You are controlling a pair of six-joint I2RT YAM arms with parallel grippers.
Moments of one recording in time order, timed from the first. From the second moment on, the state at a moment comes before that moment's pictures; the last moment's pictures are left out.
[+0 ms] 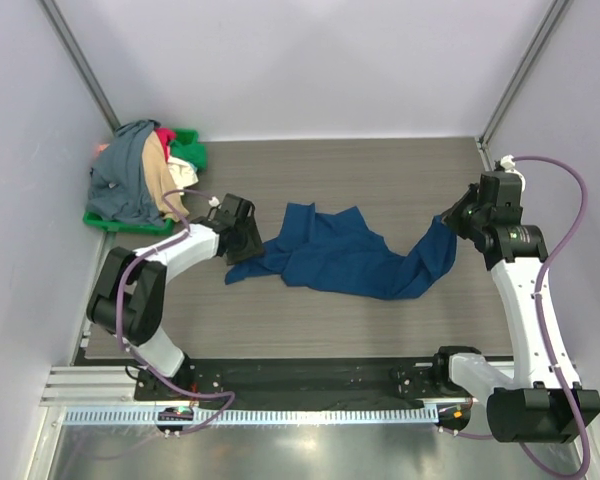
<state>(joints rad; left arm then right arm) -0.41 1.63 0.98 -0.41 -0.07 -0.68 -0.04 1.03 1.14 -0.75 0.04 0.59</state>
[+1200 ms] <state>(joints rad) -0.21 1.50 2.18 -1.01 -0.18 -0.52 -0.04 1.08 1.59 -0.80 0.11 0.62</state>
